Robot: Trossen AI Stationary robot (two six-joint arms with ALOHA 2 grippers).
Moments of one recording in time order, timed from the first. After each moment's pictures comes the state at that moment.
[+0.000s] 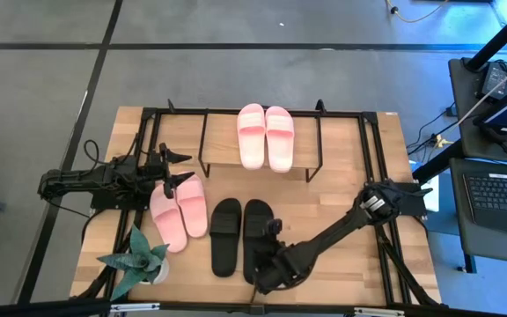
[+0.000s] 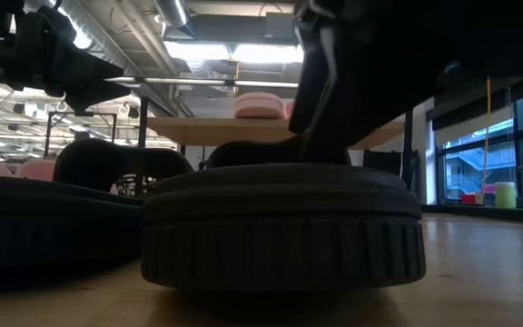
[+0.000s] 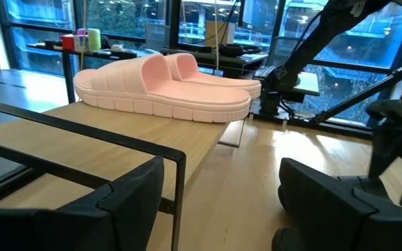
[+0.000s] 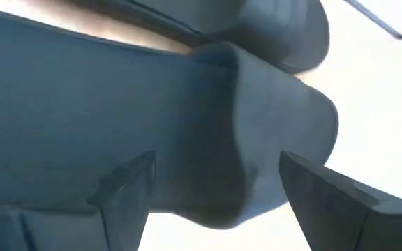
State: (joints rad) left arm 0.07 0.00 0.07 -0.10 -0.22 -0.12; right arm 0.58 2.25 1.86 -1.04 0.63 0.40
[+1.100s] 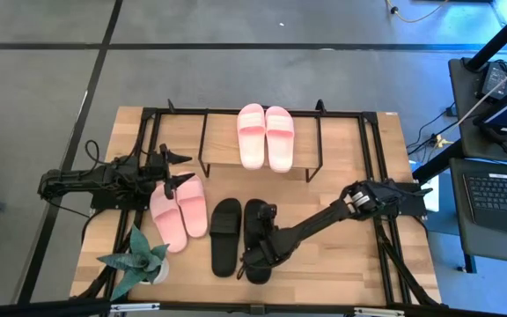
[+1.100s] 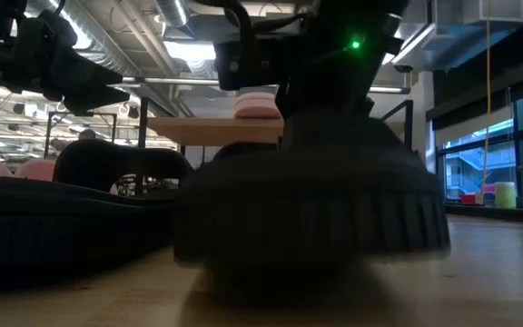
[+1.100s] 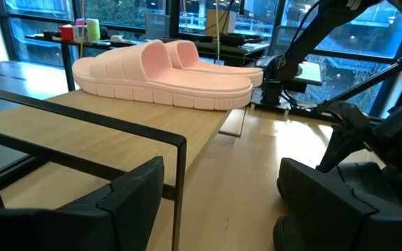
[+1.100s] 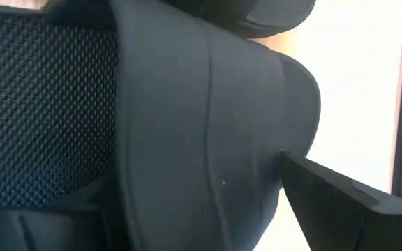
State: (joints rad) left arm 0.07 0.00 0.07 -0.13 -0.22 -0.13; right arm 0.45 2.35 1.86 -1.09 0.67 0.39
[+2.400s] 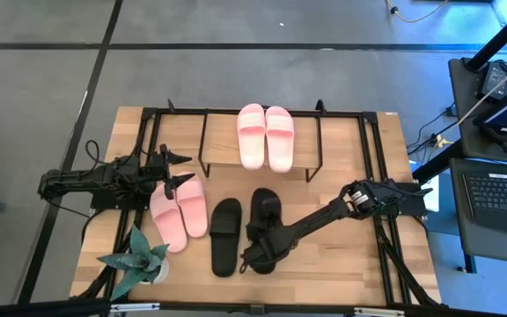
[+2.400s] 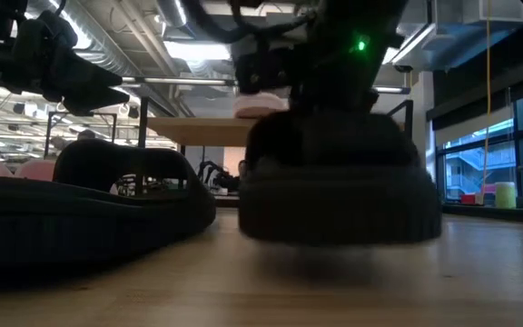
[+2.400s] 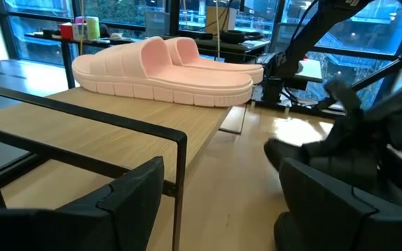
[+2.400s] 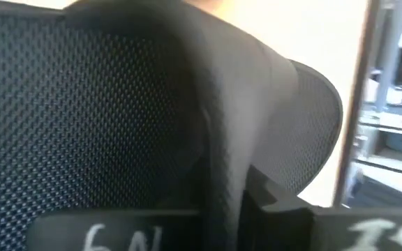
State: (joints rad) left arm 0.07 0.00 0.07 -0.14 -0.22 -0.12; right arm 0.44 2.34 1.90 -1.29 0.74 0.41
